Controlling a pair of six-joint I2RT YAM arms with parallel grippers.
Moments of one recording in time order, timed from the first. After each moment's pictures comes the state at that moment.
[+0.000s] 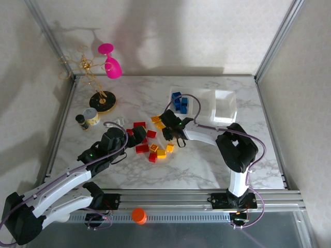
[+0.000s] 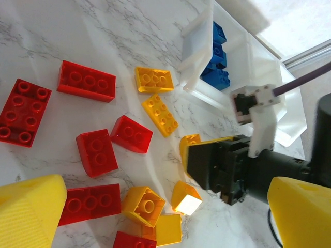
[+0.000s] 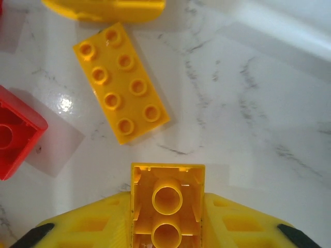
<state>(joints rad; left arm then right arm) -0.64 0.86 0.57 -0.24 -0.19 -0.92 0.81 1.84 1.19 -0.43 0.18 0.38</state>
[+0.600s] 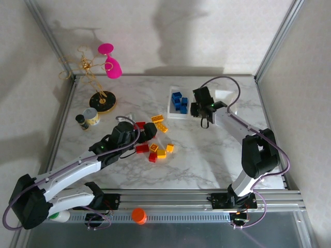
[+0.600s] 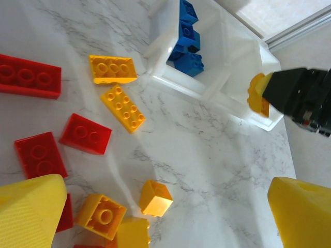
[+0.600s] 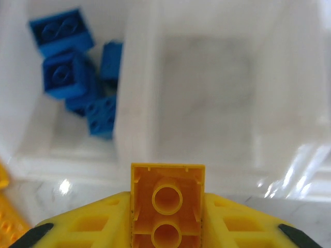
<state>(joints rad) -0.70 1.07 0.67 -0.12 -0.13 -0.91 0.44 1.67 1.25 -0.48 0.21 0.40</state>
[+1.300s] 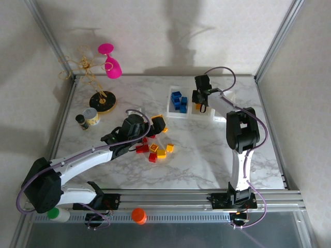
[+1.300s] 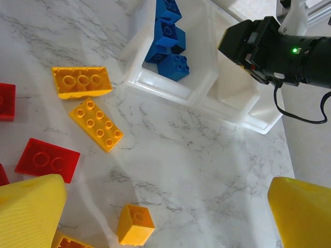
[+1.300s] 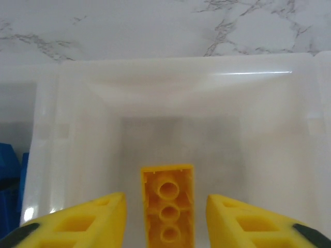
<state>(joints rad) -0.71 1.26 0.78 -0.04 -0.12 -0.89 0.32 2.08 1.59 -0.42 0.21 0.34</state>
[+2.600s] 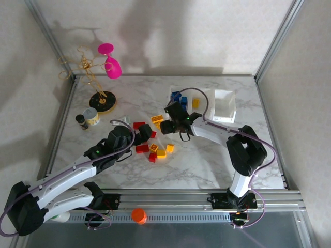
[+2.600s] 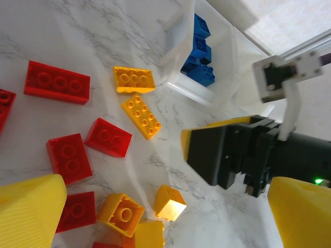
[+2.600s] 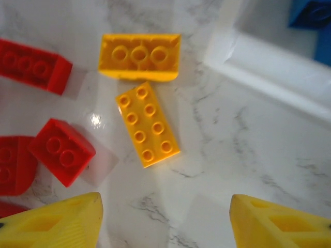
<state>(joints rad) -0.71 0.95 0.60 -0.16 -0.23 -0.93 0.76 1.78 1.21 -0.40 0.05 0.31</state>
